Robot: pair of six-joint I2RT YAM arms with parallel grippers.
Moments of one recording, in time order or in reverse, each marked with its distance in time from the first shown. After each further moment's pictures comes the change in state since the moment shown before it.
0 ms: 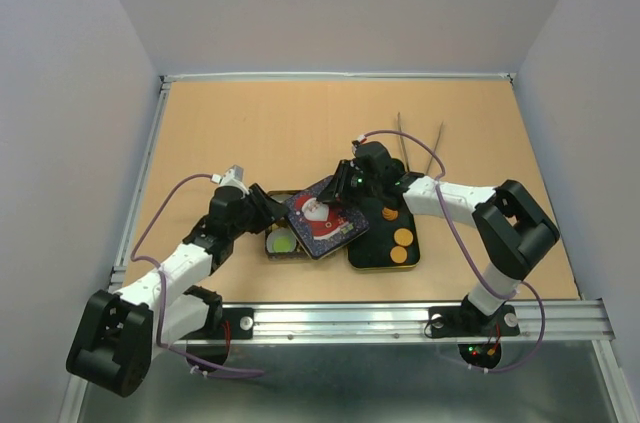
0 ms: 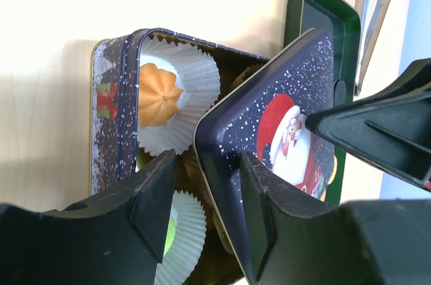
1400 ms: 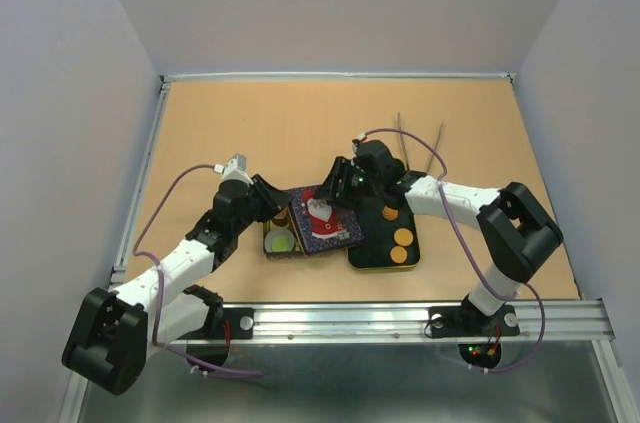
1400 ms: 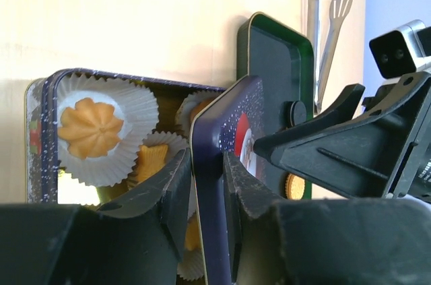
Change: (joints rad) left arm -0.071 0.011 0.051 0.082 -0.087 -0.047; right arm 0.000 -0.020 0.004 -0.019 -0.009 -0.007
